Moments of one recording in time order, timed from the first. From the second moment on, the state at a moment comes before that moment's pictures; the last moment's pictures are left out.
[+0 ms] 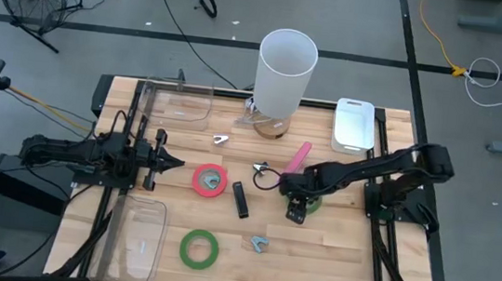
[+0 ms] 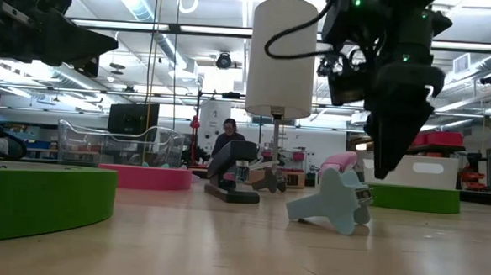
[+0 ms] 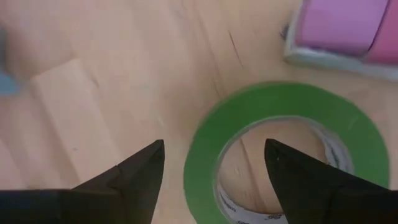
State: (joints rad) left arm 0.00 0.01 0.01 0.05 0.00 0.04; right arm 0.12 1.63 0.97 -0.70 -0.04 0.48
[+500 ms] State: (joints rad) left arm 0.00 0.01 0.01 0.05 0.00 0.04; right arm 0.12 1.69 0.97 -0.66 0.07 0.63
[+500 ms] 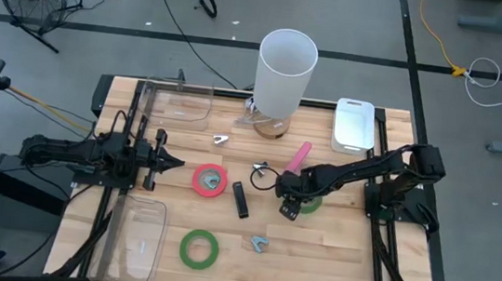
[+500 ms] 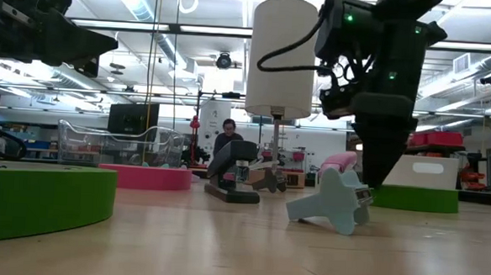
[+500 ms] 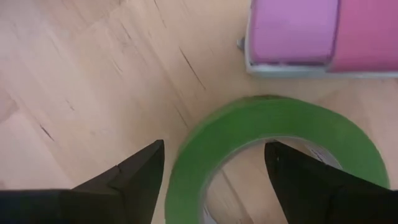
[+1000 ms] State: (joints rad) left arm 0.00 0.01 0.01 0.05 0.00 0.04; right arm 0.13 1.70 0.92 -0.59 0.07 0.78
